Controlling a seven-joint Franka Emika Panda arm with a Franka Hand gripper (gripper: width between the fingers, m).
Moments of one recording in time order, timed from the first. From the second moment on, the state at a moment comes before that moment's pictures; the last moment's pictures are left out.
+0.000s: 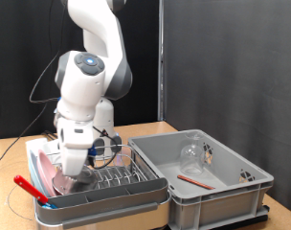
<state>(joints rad) -0.54 0.12 0.18 -2.17 -0.36 2.01 -0.91</state>
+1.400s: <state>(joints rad) -0.46 -0.04 0.33 -2.26 0.02 1.97 -1.59</state>
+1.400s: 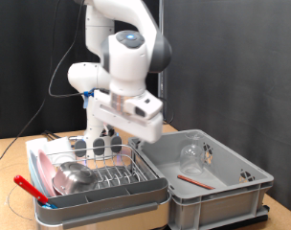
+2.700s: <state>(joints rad) -0.35 -0.11 0.42 -2.27 0.24 2.05 -2.38</state>
